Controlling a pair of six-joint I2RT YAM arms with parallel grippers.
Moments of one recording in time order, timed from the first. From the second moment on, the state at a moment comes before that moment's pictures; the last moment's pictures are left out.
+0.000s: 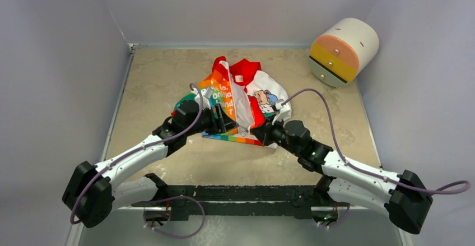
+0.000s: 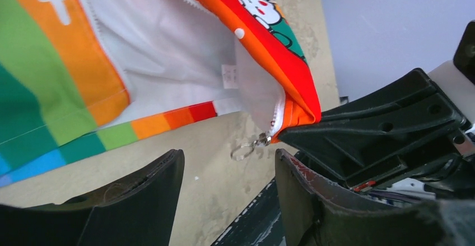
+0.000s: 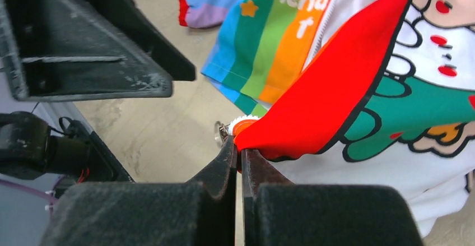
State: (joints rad) left arm -0.64 1.09 0.62 0.02 0.26 -0.81; right arm 0.87 0.95 0.46 0.17 0.11 0.55
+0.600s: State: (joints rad) left arm -0.64 1.13 0.59 0.32 0.37 -0.91; right arm 0.87 0.66 0.21 0.66 -0.05 0.02
